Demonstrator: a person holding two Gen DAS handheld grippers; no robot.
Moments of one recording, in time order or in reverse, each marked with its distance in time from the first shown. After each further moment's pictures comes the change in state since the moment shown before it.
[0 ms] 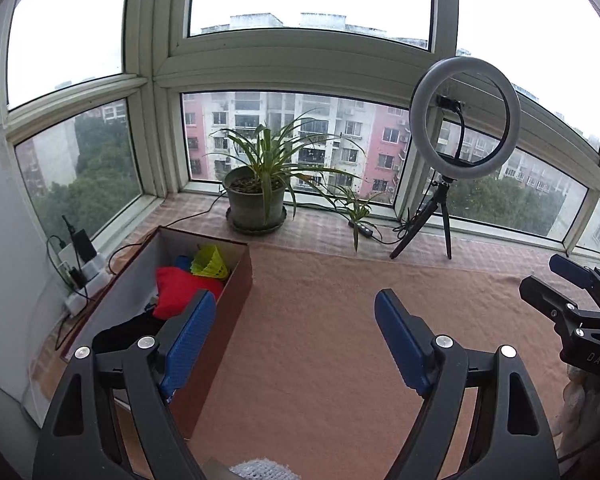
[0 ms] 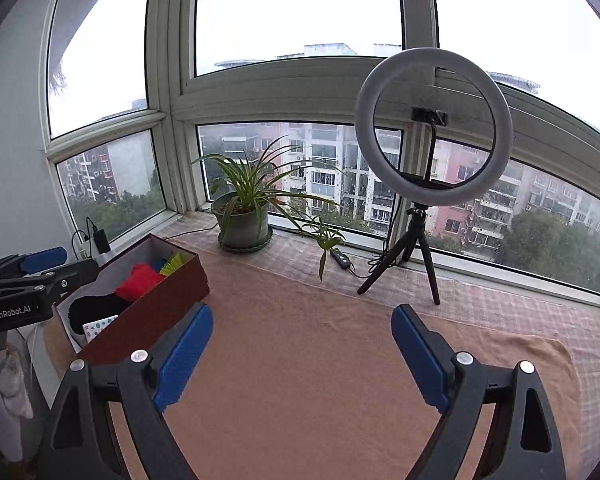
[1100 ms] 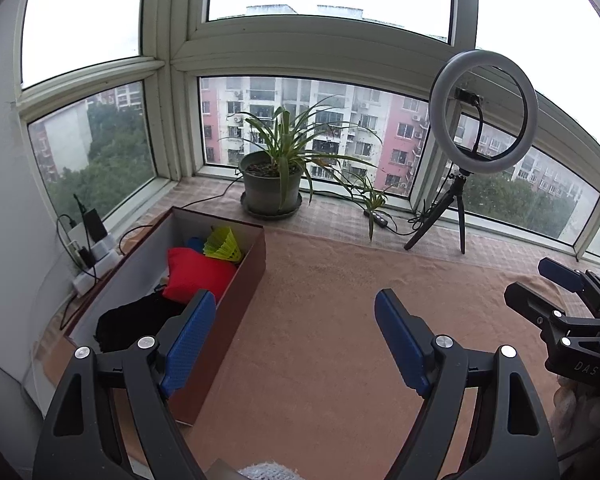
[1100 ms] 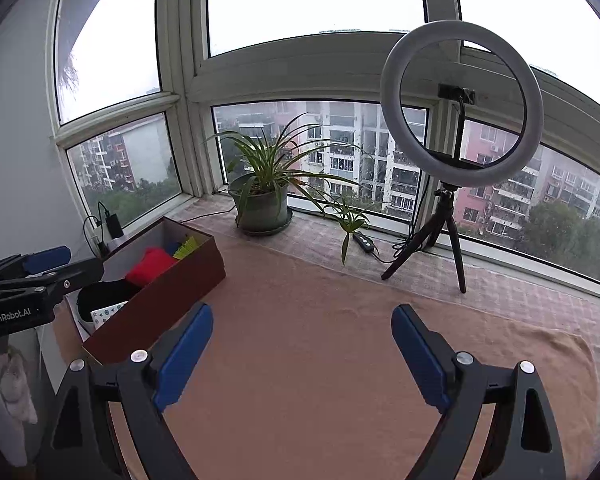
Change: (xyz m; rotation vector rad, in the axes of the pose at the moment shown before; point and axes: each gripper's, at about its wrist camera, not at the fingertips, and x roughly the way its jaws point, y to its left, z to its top) left arm 0.002 0.008 -0.010 -0.046 0.032 0.047; right arm 0.026 0.017 -0.005 -0.031 0.054 0.077
